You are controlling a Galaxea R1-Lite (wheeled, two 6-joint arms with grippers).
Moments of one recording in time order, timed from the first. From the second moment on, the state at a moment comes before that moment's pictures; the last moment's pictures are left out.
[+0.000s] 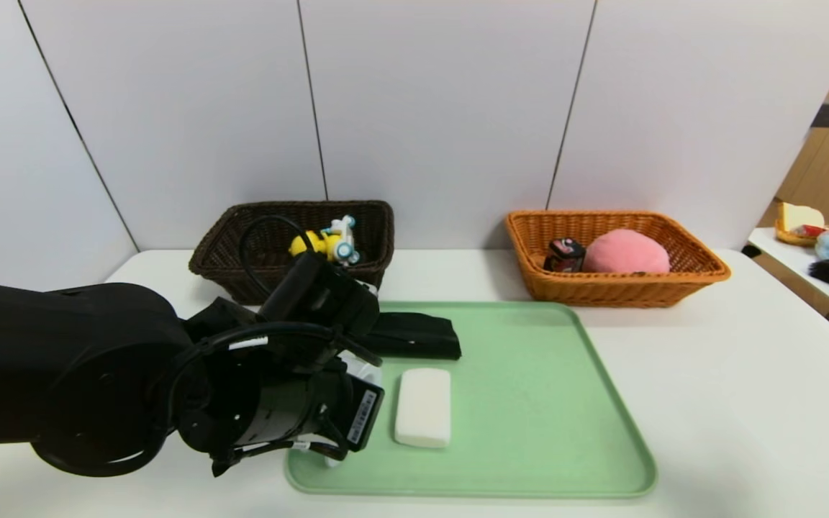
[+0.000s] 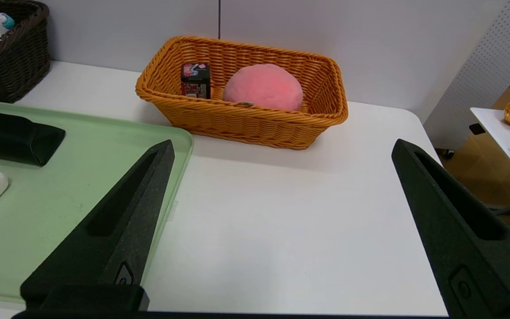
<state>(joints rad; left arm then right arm) -0.80 1.70 -1.03 0.19 0.25 -0.26 -0.06 0.75 -0.39 -0.32 0.12 -0.13</state>
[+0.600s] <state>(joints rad) -0.69 1.60 -1.04 0.07 0.30 -0.05 -0.06 0.77 -0.39 -0.33 0.12 -0.13</state>
